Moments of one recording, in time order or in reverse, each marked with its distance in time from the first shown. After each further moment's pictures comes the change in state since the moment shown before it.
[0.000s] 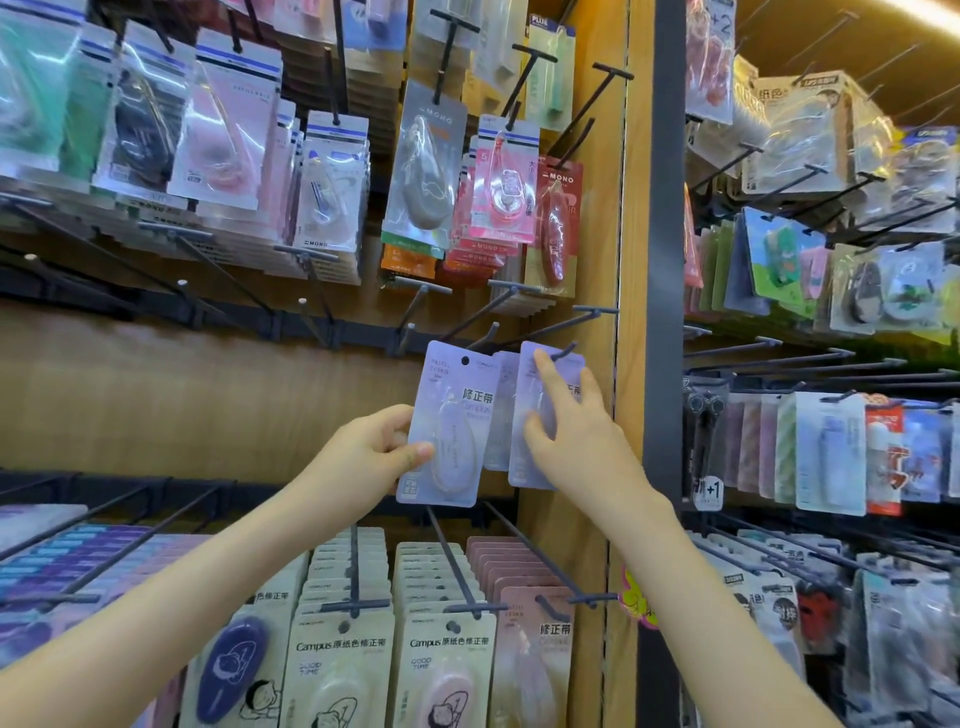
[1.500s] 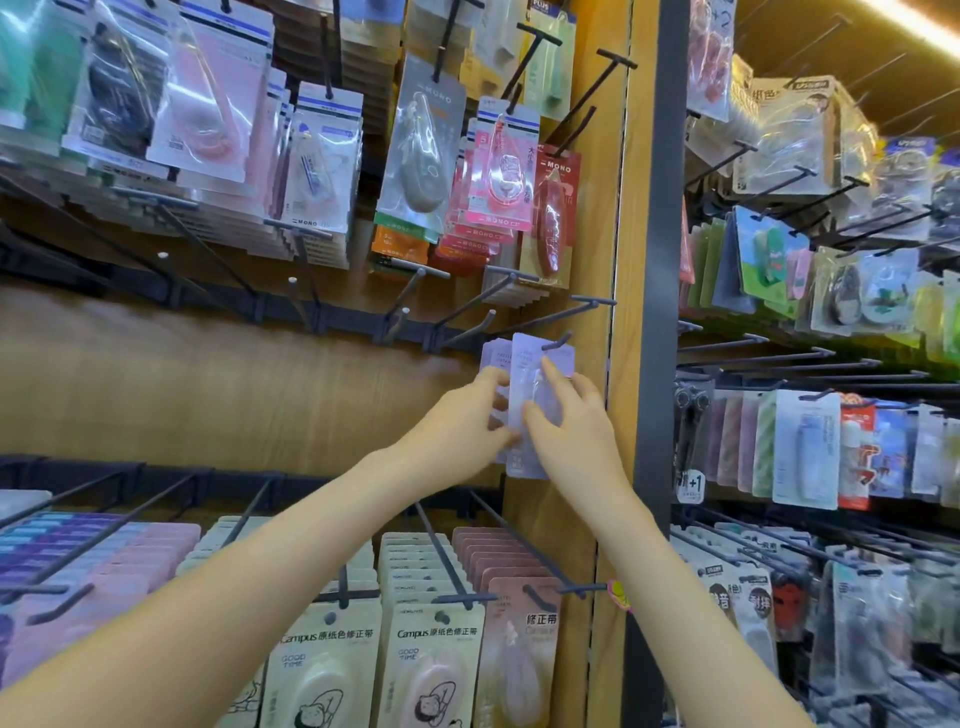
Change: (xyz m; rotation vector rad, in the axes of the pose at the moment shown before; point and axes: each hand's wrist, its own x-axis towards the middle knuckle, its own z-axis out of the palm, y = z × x) left_hand 0.055 0.020 0.057 0.267 -0.081 0.195; right_hand 0.005 0.007 0.018 0.429 0.153 0.084
